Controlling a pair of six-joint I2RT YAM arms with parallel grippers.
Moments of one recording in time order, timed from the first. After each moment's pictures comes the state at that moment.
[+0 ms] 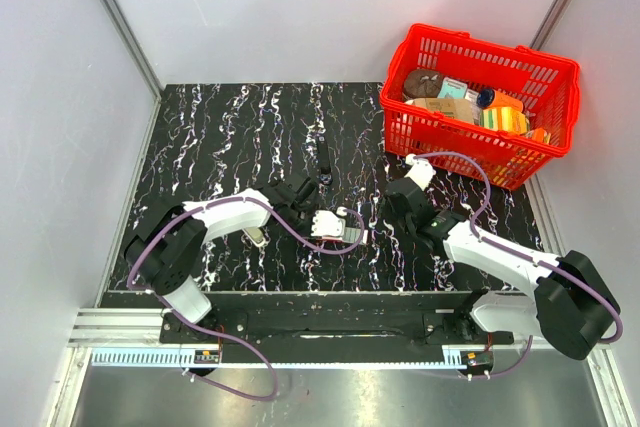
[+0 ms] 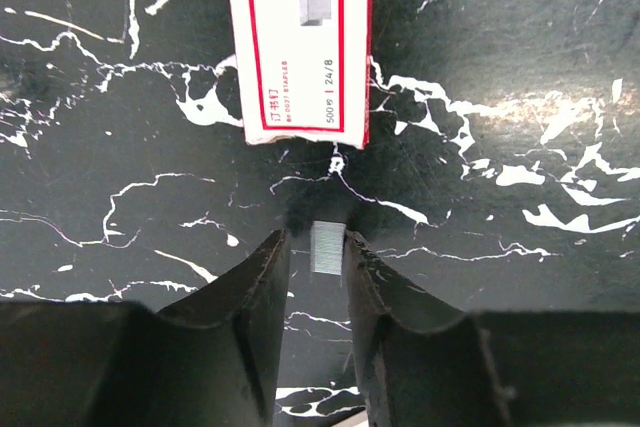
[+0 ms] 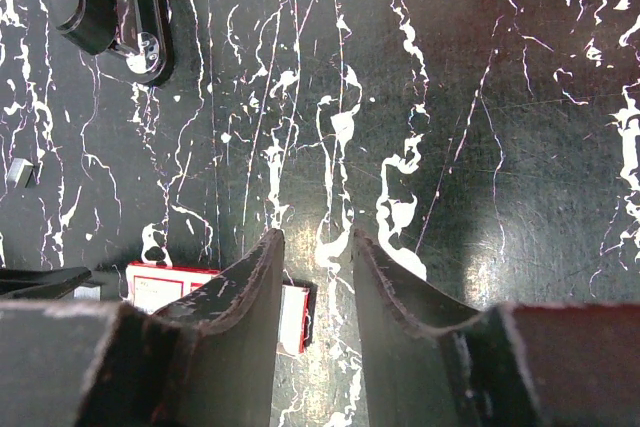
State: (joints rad) left arm -0.72 1.64 0.91 -0.46 0.23 0.96; right arm 0.71 1.21 0.63 -0.10 0.42 0.73
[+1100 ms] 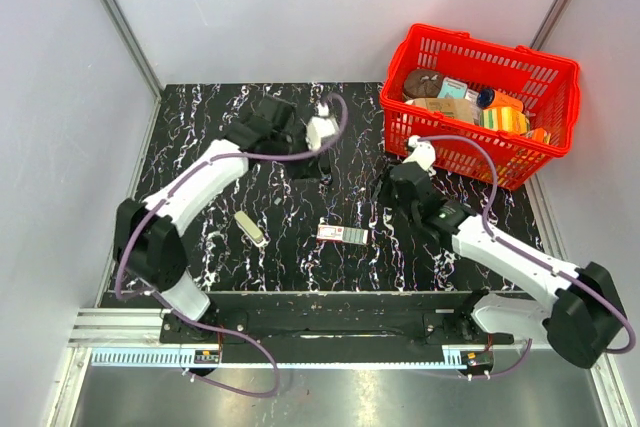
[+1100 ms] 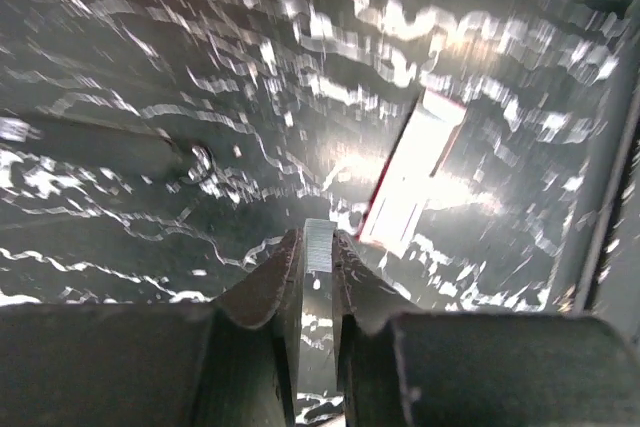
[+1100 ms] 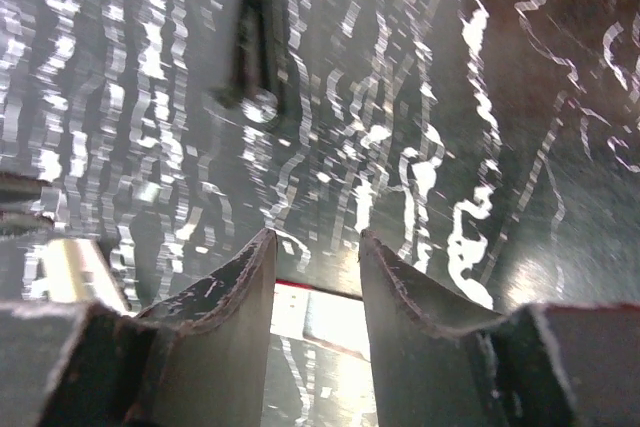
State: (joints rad) left arm -0.56 1.65 1.39 -0.70 0.54 0.57; right arm 0.71 1.18 0.75 -0.15 0.39 0.72
